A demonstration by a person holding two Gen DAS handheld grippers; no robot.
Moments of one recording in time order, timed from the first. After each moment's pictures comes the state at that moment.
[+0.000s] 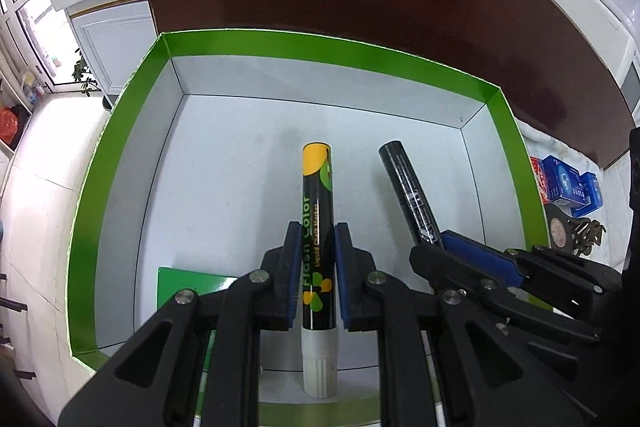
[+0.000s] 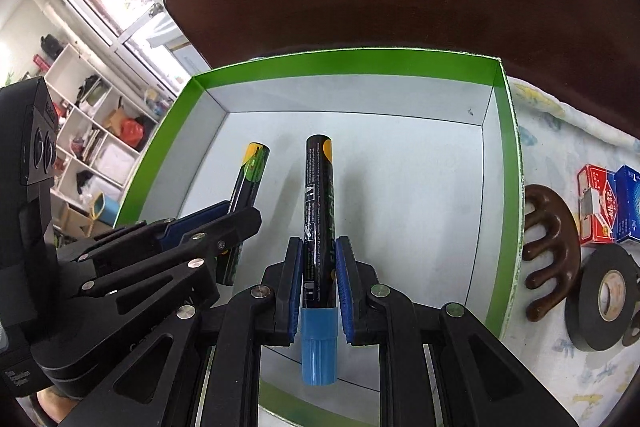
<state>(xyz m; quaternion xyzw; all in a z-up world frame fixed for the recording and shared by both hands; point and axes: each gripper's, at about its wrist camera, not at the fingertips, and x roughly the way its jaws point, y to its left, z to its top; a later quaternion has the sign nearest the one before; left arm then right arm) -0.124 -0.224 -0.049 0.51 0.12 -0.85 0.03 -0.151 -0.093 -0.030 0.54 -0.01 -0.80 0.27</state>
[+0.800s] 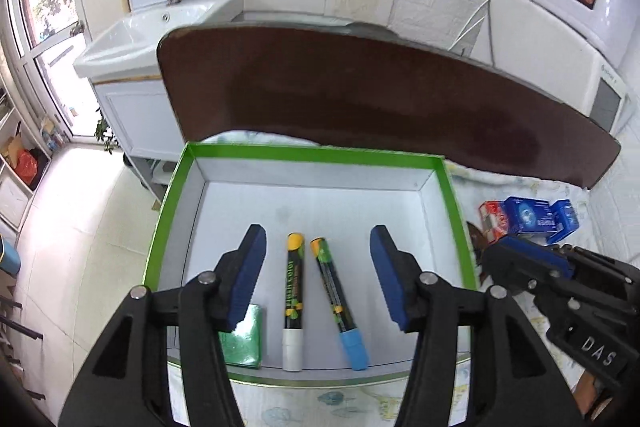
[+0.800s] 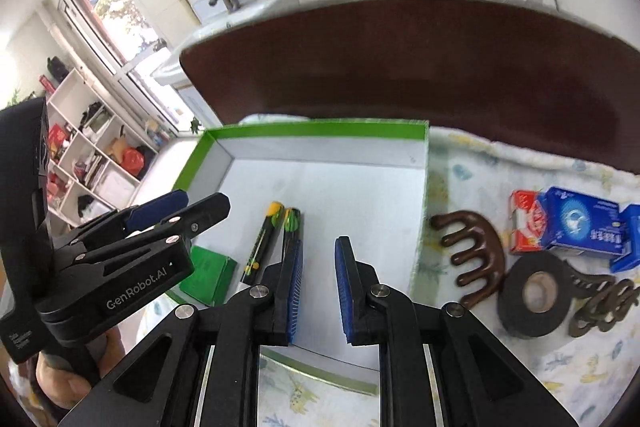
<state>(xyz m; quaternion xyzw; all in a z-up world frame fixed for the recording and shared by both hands) -0.096 -0.195 0.045 0.41 0.07 -0.91 0.05 -0.138 -0.042 0.034 0.47 -0.04 -0.84 0.26</state>
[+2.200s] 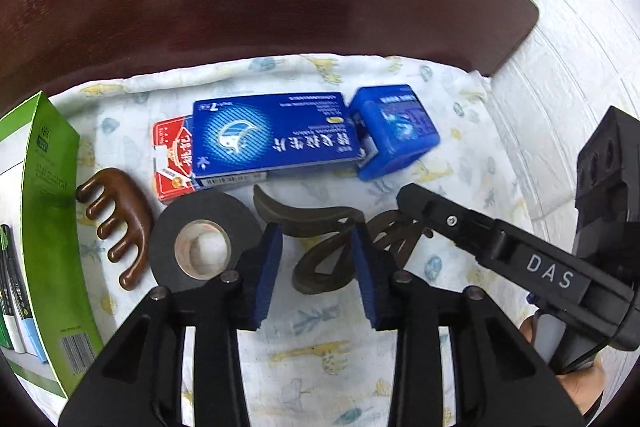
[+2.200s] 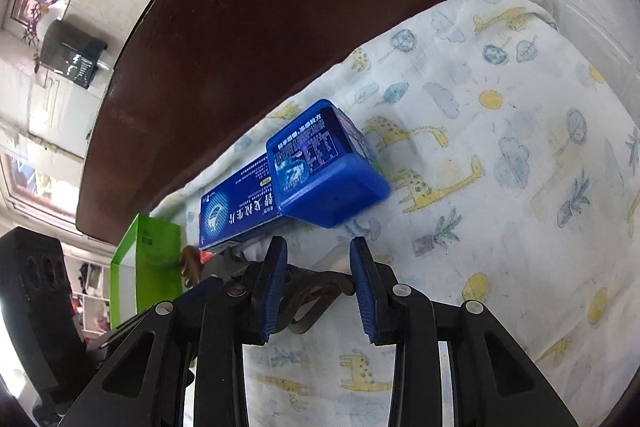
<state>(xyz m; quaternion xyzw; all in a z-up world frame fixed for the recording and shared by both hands) -0.165 0.076 -0.031 0.54 0.06 -0.82 -0.16 -0.174 0.261 -0.049 0.50 -0.29 -0.81 0.10</state>
